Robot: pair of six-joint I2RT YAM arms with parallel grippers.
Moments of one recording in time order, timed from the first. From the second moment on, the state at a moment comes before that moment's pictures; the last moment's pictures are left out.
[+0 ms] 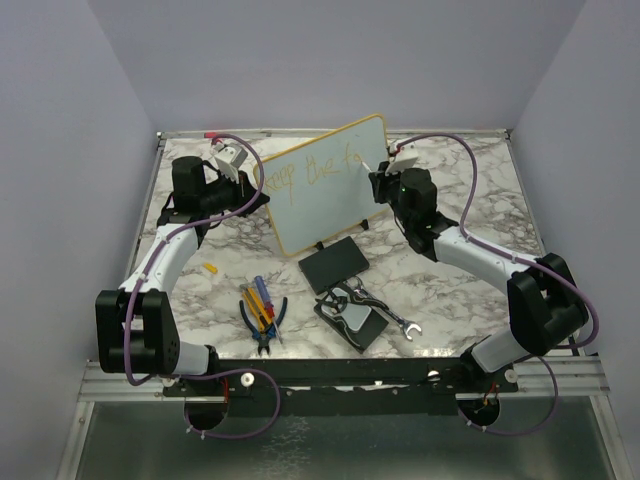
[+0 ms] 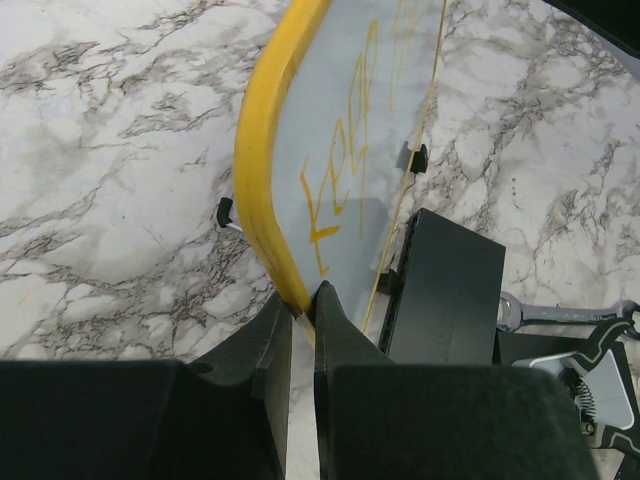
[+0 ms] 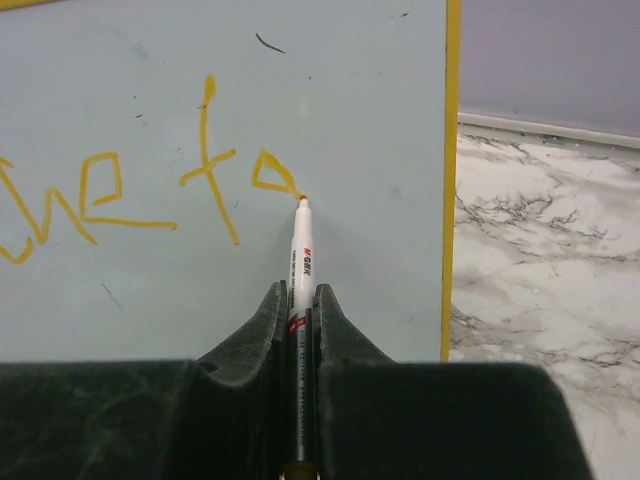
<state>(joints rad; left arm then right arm) -0.03 1.38 0.96 -0.01 0.78 0.01 0.53 1.53 0.95 0.45 0.22 0.07</state>
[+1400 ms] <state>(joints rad) -0.04 1.38 0.96 -0.02 0.78 0.02 0.45 1.40 0.95 0.42 0.05 0.05</state>
